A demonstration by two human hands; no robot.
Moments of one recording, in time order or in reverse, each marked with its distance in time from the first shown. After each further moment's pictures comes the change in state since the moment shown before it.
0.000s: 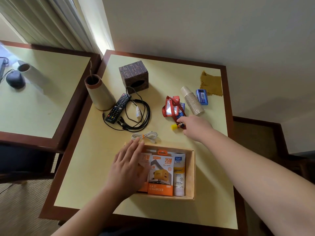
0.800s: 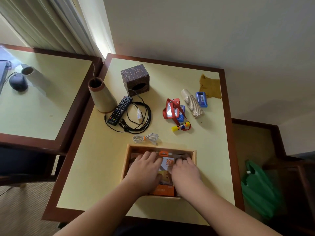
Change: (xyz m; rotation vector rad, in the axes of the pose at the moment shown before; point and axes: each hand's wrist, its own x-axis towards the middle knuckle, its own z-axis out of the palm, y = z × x) left_hand 0.028 0.034 0.012 0.197 -0.303 0.217; right_hand -0.114 -0.077 0.079 -0.423 -0.147 -0.117
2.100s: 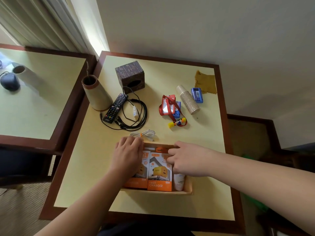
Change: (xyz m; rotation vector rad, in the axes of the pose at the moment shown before) left_hand 0.006 -0.043 -0.002 -0.238 0.264 -0.336; right_hand -0.020 0.064 -0.063 -0.379 0.176 -0.785
